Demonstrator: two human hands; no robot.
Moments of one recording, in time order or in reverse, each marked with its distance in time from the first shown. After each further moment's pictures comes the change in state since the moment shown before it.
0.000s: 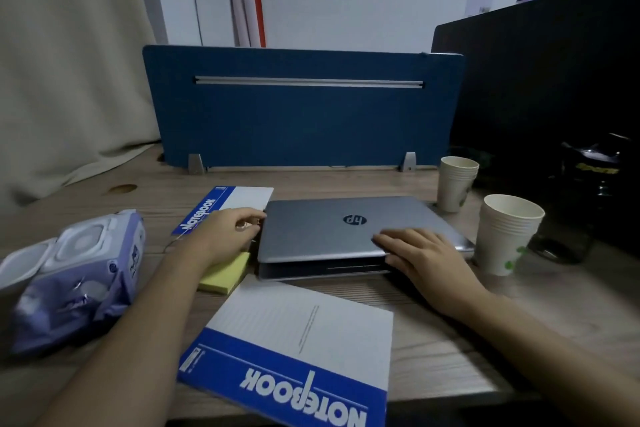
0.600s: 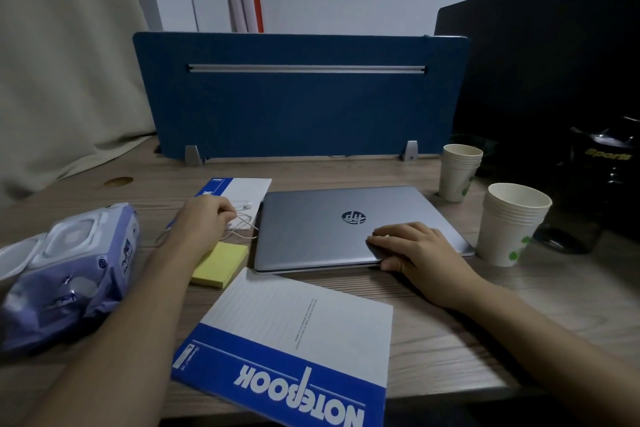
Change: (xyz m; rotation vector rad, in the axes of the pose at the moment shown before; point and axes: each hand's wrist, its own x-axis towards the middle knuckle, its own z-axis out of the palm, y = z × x) left_hand 0.013 -0.016 0.003 0.244 0.280 -0.124; right_hand 0.005 0.004 0.010 0.138 -0.082 -0.005
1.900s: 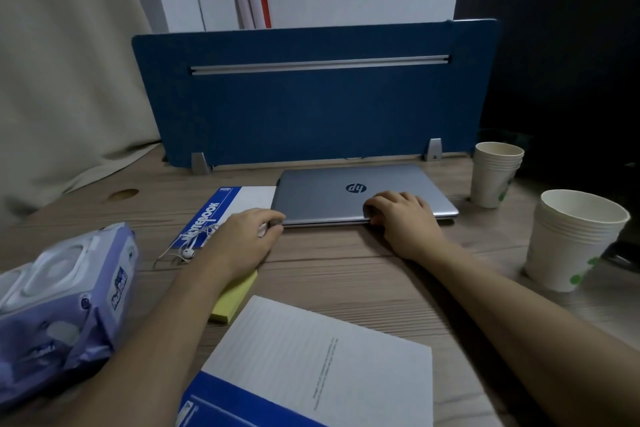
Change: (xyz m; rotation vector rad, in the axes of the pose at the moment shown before) left_hand 0.006 0.021 0.022 -0.114 -0.143 0.257; right_hand 0.121 0.032 0.054 -0.081 0.067 0.191
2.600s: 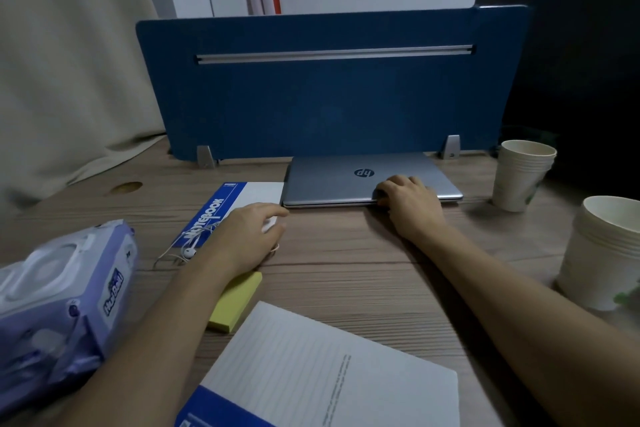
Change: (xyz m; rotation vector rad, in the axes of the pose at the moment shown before) left_hand 0.010 -0.007 0.001 0.011 0.017 -0.066; right_hand 0.049 0.005 0.015 -0.082 0.018 0.054
